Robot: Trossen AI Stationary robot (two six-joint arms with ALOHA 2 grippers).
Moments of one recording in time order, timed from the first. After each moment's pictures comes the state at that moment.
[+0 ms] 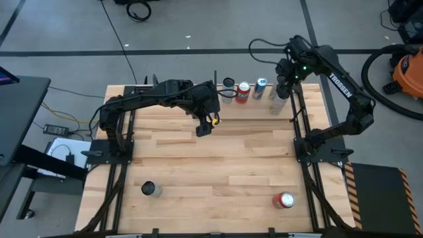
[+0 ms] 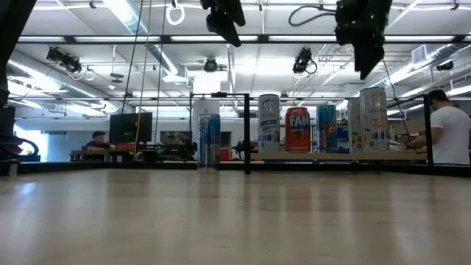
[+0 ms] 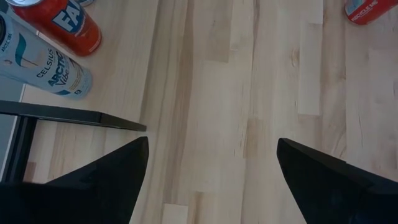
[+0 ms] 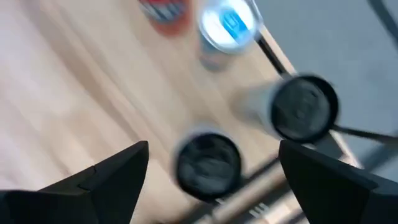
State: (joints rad) left arm 0.15 1.85 2.04 -1.18 0.02 0.04; right arm -0.97 1.34 1.56 -1.44 -0.14 -0.31
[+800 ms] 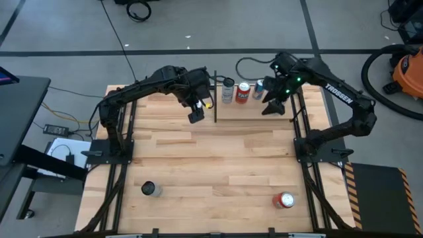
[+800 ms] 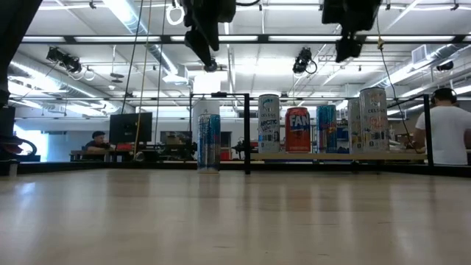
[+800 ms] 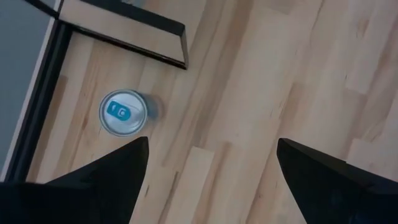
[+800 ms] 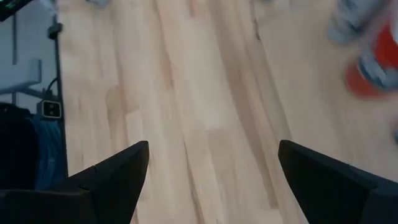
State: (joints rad) left arm 0.30 1.85 2.04 -1.37 0.02 -0.02; right arm -0.67 1.29 1.46 -1.34 -0.55 -0.27
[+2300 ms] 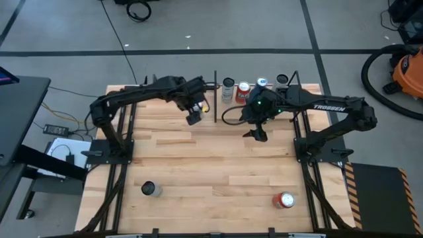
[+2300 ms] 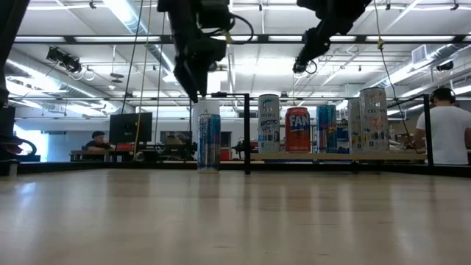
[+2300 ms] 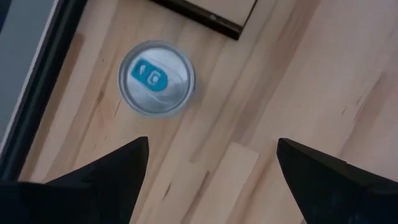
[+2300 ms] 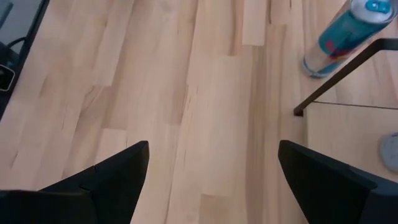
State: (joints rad) left arm 0.37 1.75 1.59 -1.08 -0.08 -0.04; right arm -0.20 1.30 1.23 -0.85 -0.26 -0.21
